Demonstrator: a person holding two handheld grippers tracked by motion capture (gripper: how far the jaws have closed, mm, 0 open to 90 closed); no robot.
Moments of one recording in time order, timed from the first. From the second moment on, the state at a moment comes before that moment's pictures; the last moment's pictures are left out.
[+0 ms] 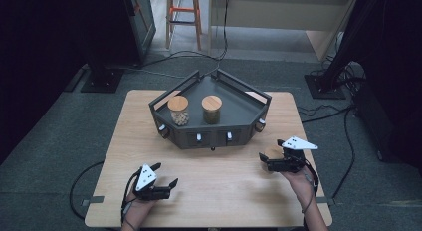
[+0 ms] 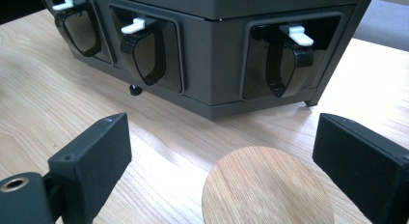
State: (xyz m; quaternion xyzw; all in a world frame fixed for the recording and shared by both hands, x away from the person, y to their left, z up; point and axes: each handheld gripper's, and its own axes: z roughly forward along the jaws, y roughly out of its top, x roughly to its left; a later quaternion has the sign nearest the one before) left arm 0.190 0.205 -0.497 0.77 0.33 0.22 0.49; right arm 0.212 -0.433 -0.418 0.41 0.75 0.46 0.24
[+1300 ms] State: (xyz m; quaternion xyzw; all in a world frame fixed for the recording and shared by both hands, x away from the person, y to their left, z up) left arm 0.189 0.205 -0.497 0.77 0.33 0.22 0.49; right arm 0.212 -0.435 -0.450 0.45 0.75 0.42 0.23
